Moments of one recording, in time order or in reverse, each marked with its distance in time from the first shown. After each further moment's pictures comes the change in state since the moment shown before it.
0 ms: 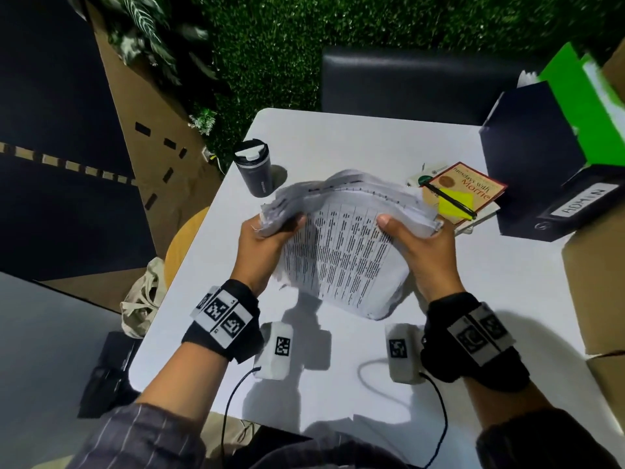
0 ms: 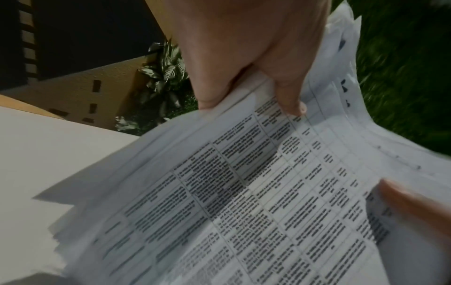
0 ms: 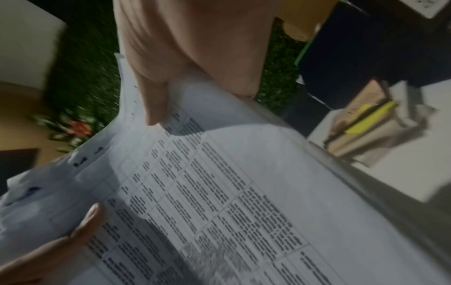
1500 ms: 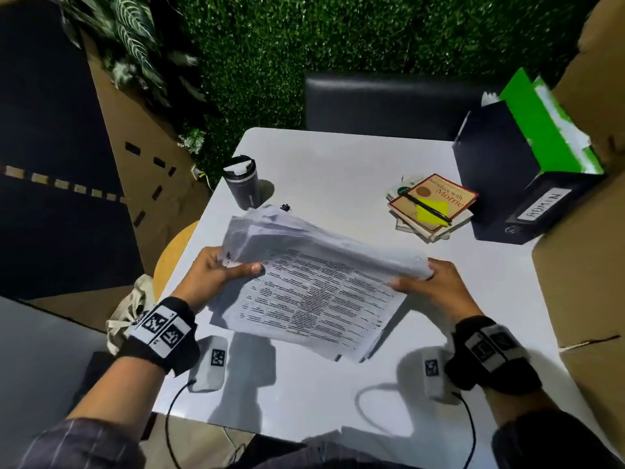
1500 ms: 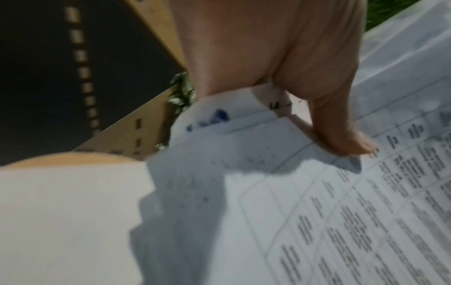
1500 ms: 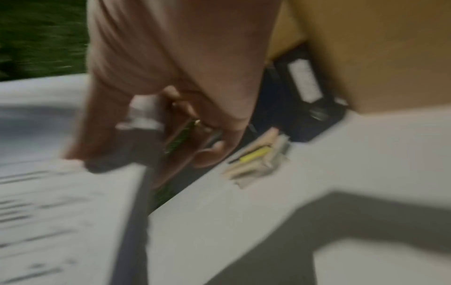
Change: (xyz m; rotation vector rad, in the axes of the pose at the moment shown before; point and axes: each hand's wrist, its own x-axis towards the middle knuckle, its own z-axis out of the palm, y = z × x) left_hand -0.021 0.008 -0.061 0.257 -0.274 -0.200; right_hand -0.010 0.046 -0.096 -0.252 -0.197 0.223
